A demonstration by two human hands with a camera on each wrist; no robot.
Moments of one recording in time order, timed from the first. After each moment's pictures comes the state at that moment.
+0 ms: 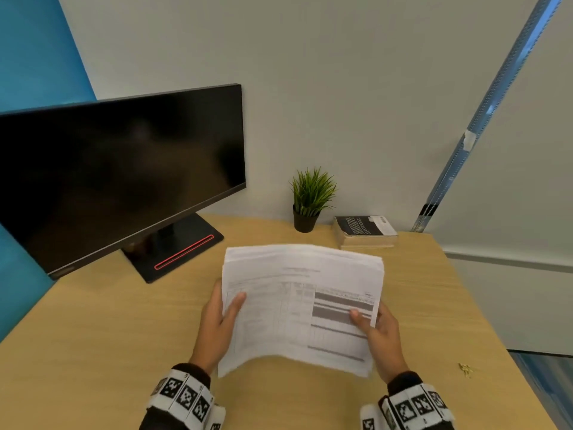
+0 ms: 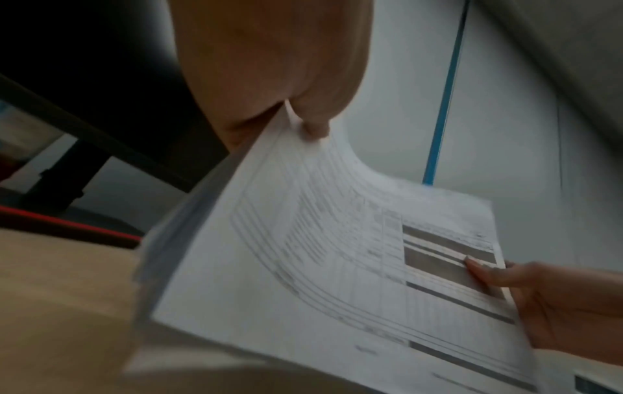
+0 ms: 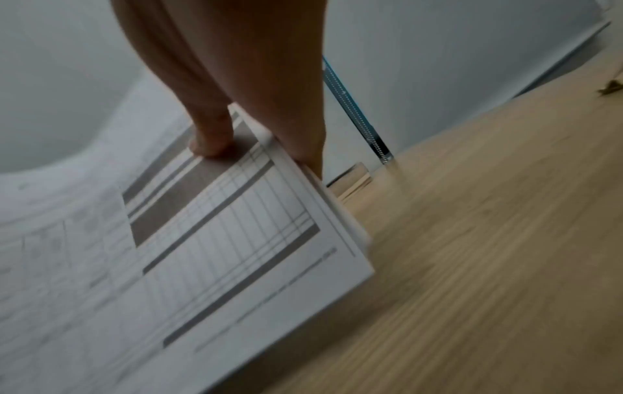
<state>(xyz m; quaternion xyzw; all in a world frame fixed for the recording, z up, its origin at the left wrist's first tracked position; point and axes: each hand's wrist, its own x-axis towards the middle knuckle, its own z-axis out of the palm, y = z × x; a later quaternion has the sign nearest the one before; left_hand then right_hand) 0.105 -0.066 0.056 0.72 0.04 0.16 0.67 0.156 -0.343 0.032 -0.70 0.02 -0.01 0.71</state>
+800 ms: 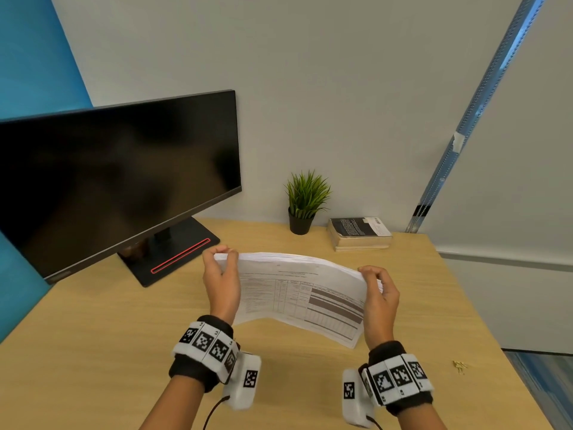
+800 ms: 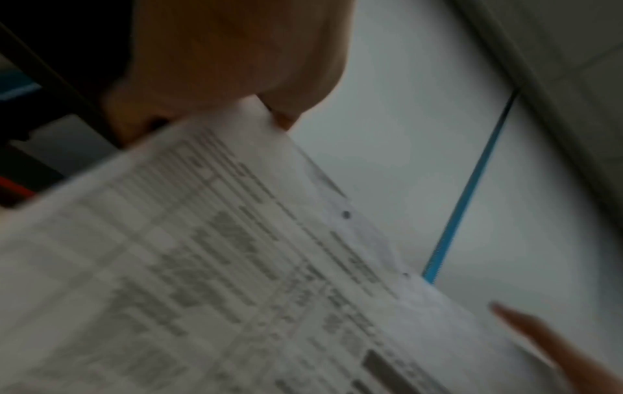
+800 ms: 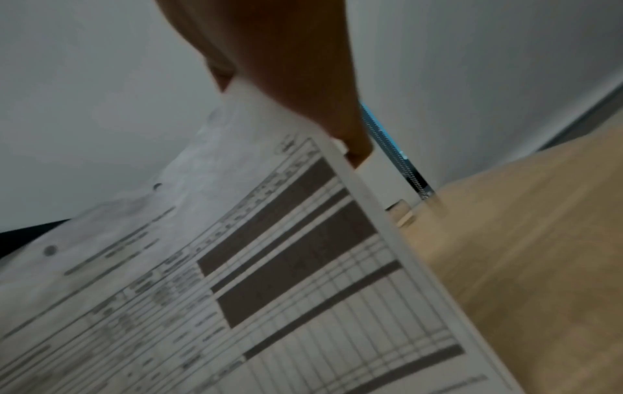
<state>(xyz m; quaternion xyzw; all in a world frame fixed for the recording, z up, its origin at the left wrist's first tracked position) 0.165 -0.082 0.092 0.66 0.19 0.29 0.66 0.176 -0.318 0.082 -0.64 0.03 -0.18 0.74</state>
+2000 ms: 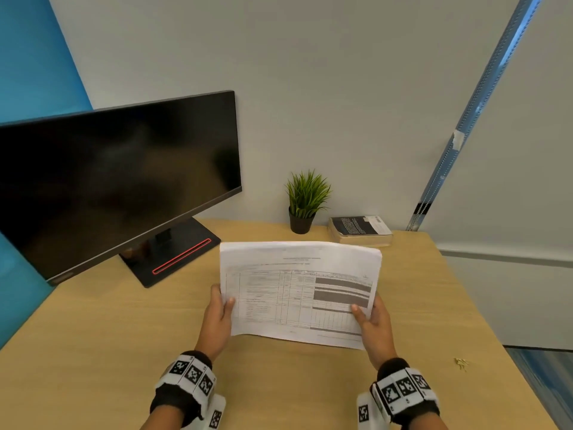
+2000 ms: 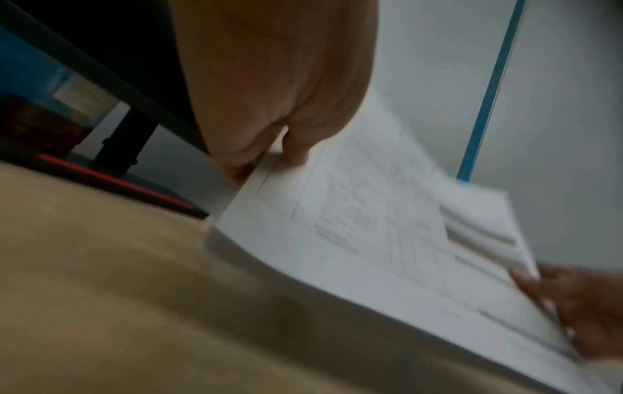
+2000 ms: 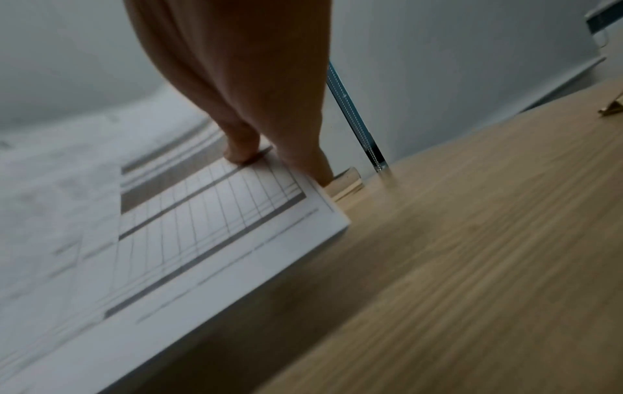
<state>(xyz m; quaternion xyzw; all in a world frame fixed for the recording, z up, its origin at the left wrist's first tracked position) 0.132 -0.052 0.015 0.79 0.10 0.11 0.60 0.170 -0.341 0.019 -0.73 0.05 -0.04 0.68</state>
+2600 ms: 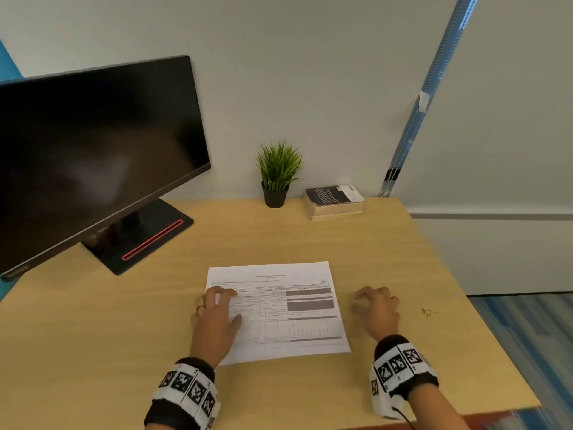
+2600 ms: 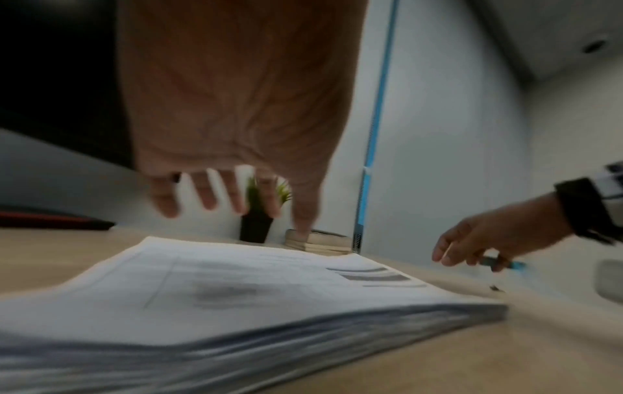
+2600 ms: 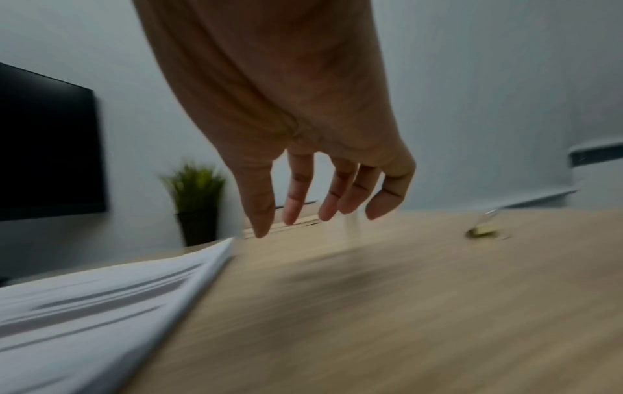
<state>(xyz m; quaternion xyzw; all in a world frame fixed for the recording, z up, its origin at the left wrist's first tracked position) 0.098 -0.091 -0.005 0.96 0.06 0.04 0.28 0.144 -0.392 0.002 -0.94 0.19 0.05 0.29</state>
